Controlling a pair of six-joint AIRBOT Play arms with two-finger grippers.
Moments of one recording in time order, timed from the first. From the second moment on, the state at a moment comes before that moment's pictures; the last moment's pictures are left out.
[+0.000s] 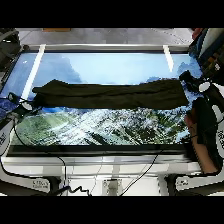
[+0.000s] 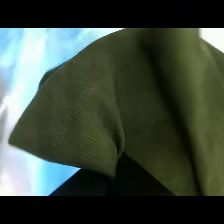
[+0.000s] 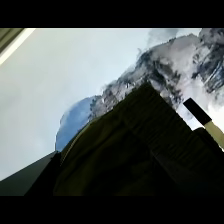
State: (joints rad) left arm 0.31 -1.64 1.02 1.11 -0.13 -1.85; right arm -0.29 -1.58 1.30 -1.18 0.36 1.73
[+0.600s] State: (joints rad) left arm 0.29 -1.36 1.29 1.44 -0.35 -1.64; right arm -0.16 -1.58 1.46 -1.16 0.63 1.62
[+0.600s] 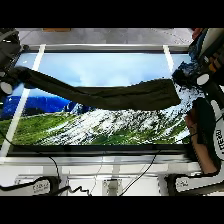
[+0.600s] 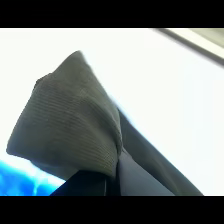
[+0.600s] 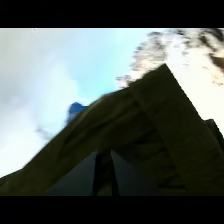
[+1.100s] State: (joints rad) left arm 0.28 -1.17 1.31 1.49 -0.70 -1.59; right arm 0.32 -1.65 1.63 -1.12 0.58 1.58
